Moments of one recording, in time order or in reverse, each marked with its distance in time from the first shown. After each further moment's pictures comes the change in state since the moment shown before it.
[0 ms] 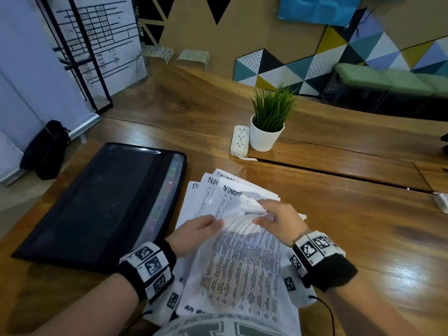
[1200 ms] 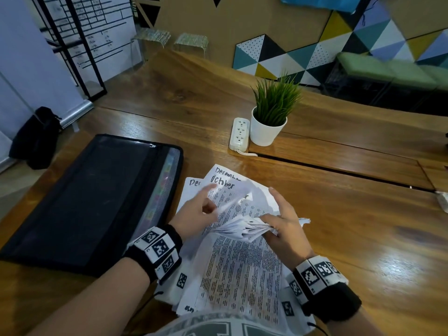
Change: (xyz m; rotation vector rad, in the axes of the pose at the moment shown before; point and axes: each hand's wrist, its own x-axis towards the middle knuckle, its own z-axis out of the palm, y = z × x) left_hand 0.044 -0.004 -0.009 -0.060 0.217 0.147; right_hand -0.017 0.016 0.030 0.072 0.307 -0.148
